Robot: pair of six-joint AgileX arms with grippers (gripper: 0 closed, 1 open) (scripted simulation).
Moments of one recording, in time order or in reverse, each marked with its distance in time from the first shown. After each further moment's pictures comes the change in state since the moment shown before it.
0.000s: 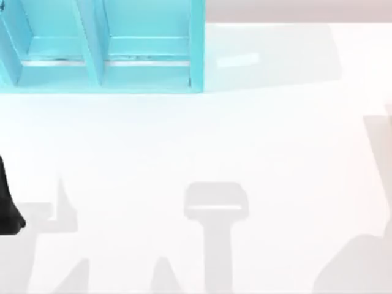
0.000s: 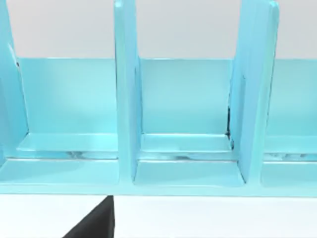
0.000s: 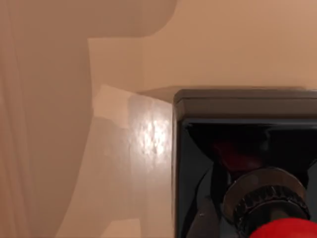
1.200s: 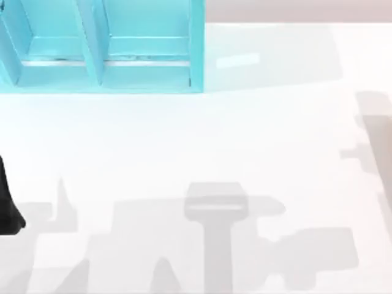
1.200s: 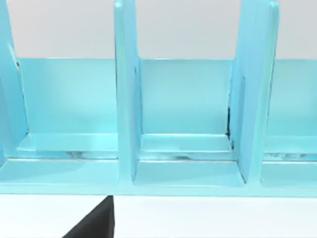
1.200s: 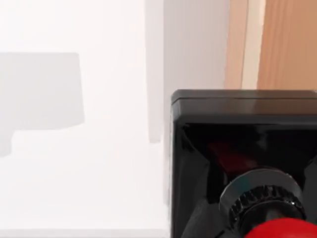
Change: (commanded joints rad) left arm 0.000 0.000 0.000 0.000 0.000 0.000; right arm 0.507 -0.202 0.387 -0.587 0.000 0.505
